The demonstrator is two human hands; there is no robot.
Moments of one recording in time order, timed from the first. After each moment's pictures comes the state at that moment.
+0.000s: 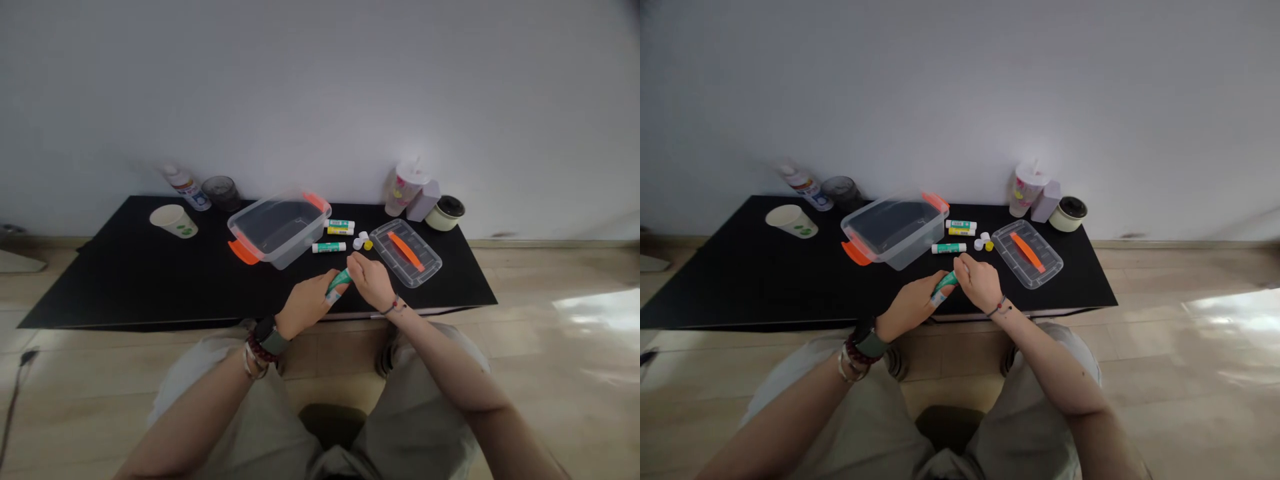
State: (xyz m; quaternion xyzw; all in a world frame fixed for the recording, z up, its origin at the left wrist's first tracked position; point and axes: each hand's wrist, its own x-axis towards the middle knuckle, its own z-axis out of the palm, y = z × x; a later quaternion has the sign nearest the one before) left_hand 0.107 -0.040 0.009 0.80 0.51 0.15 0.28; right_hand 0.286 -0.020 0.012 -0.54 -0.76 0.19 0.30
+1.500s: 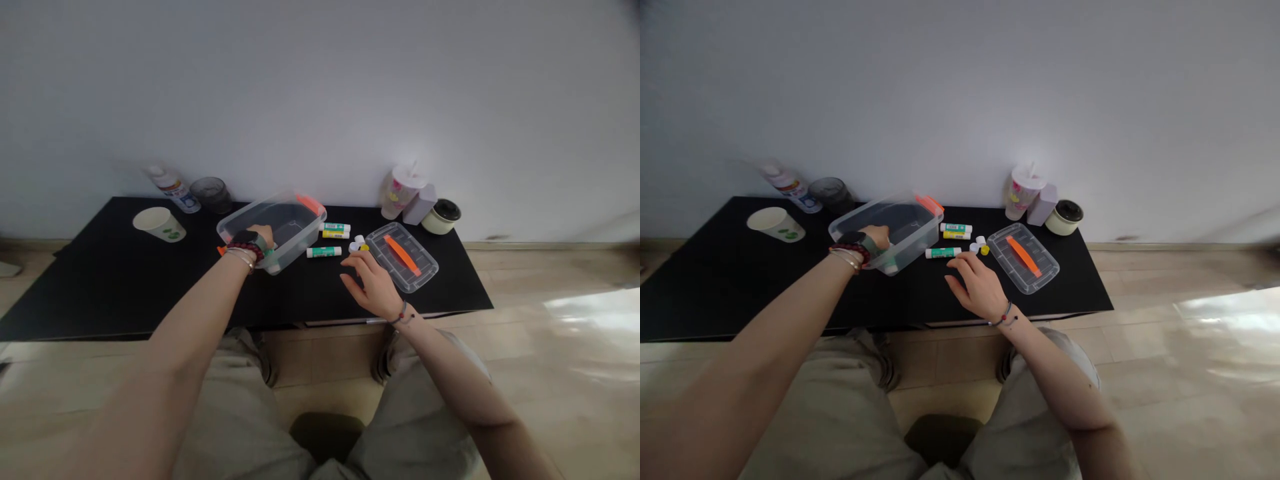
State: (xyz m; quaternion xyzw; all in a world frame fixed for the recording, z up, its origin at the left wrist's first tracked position) left_hand 0.013 0.144 -0.012 0.67 0.71 -0.15 0.17; right_hand 0.304 -0.021 0.021 -0.40 -0.84 0.10 0.36
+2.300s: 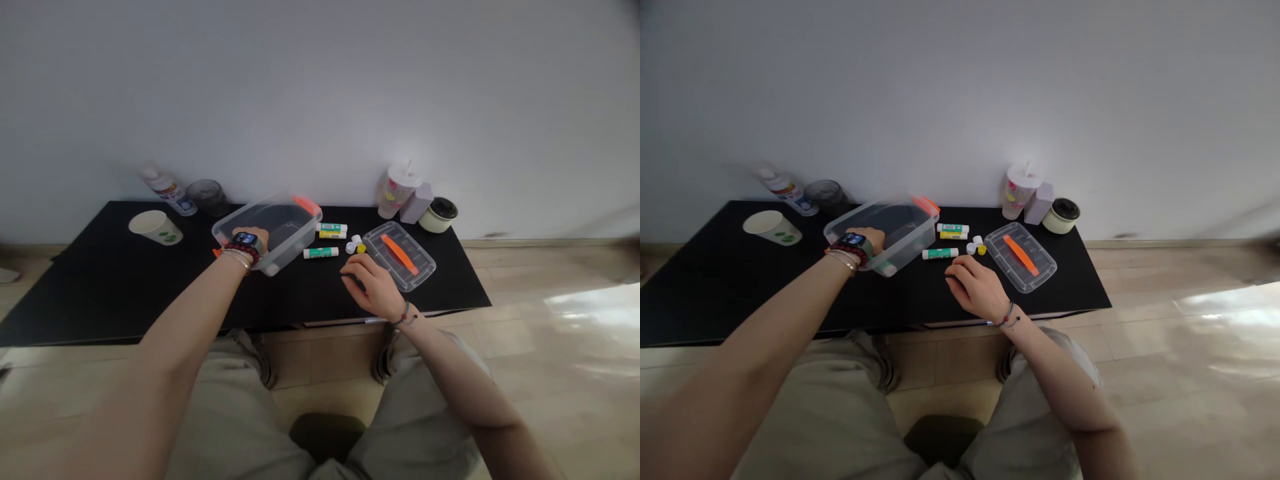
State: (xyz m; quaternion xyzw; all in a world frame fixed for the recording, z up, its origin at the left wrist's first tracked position) left_hand 0.024 0.130 0.003 0.69 0.69 -0.18 0.12; right_hand 0.315 -0.023 0.026 -0.36 -0.86 0.09 0.36
